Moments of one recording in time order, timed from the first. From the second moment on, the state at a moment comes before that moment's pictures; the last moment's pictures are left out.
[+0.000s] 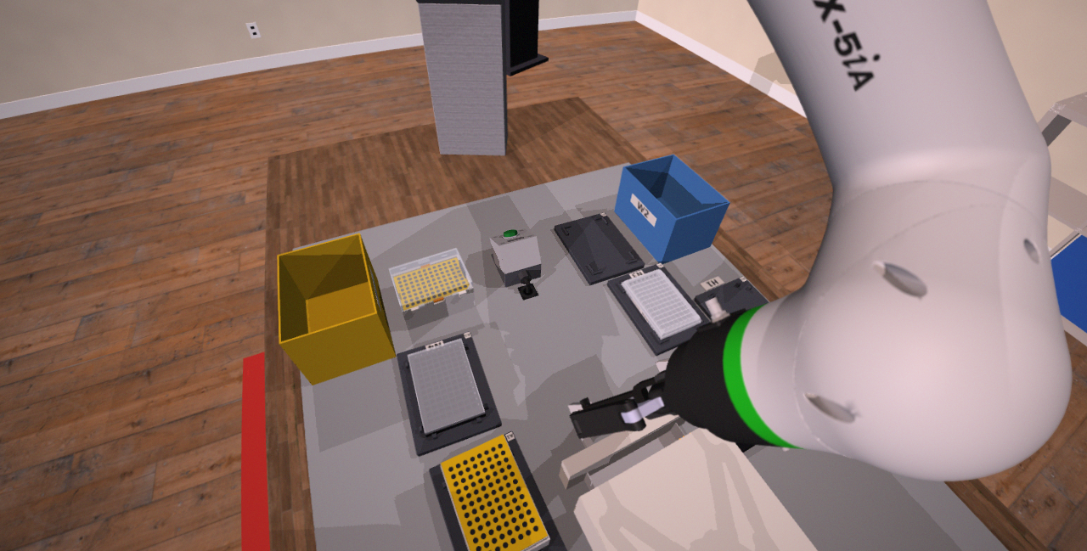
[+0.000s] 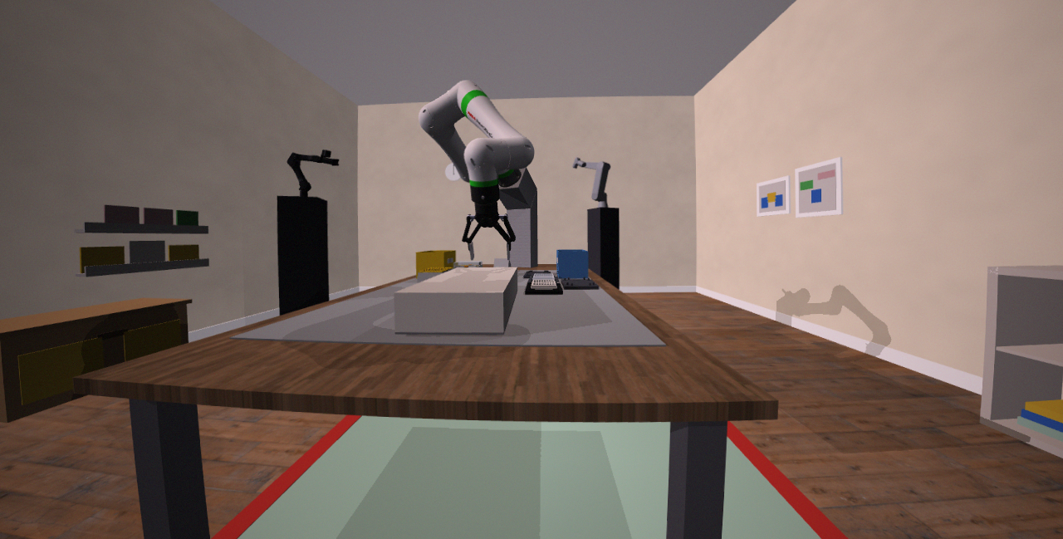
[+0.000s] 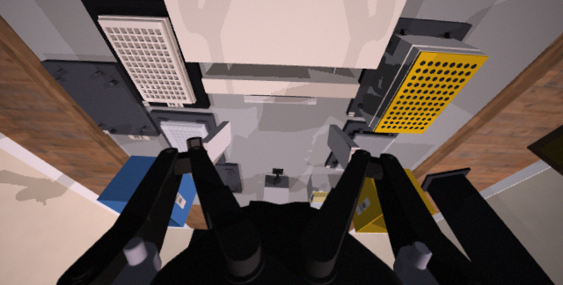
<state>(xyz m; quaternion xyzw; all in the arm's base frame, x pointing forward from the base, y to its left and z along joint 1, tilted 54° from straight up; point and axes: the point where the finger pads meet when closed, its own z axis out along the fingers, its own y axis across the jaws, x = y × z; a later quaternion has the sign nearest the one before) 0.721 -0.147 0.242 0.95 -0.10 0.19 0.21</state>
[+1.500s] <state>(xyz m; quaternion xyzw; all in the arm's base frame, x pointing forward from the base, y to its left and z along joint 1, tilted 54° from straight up) 0.757 -0.171 0.211 0.95 -0.10 0.19 0.21</state>
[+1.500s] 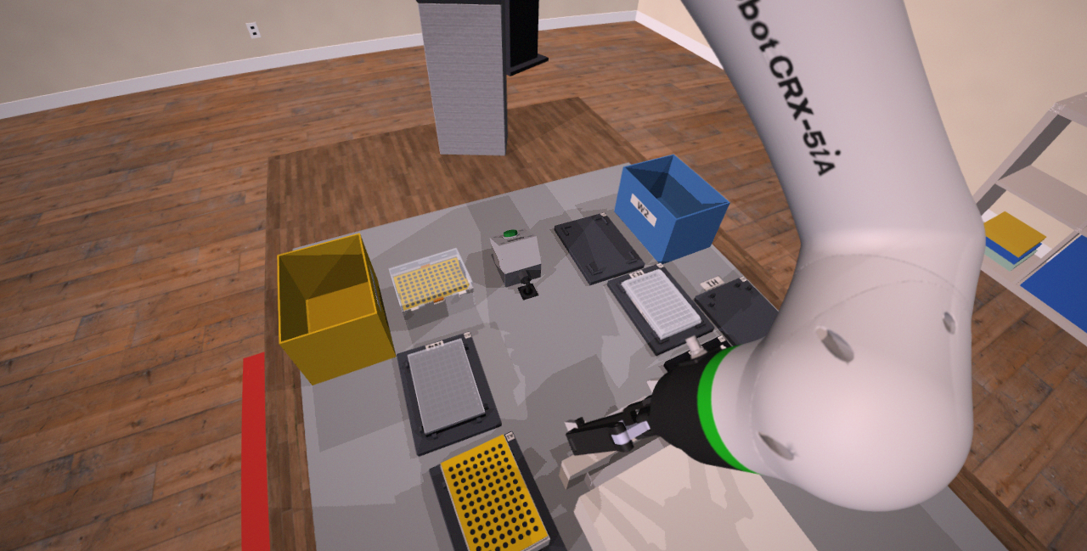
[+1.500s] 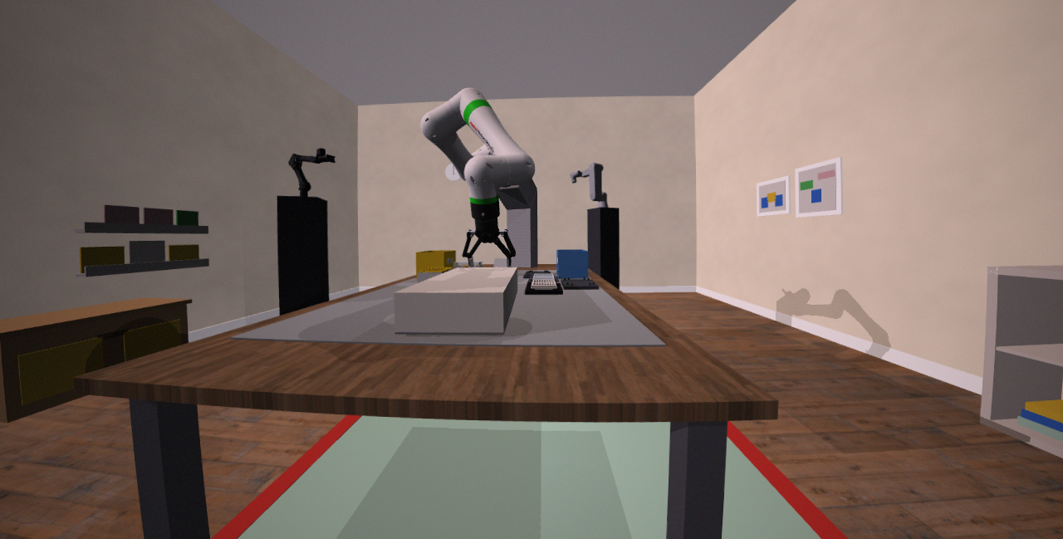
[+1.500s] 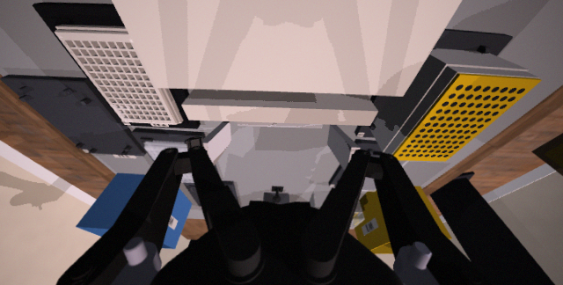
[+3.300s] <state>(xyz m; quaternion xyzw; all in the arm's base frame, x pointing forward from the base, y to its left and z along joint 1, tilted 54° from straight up) 0.769 -0.179 0.200 0.95 -0.10 0.19 0.21</state>
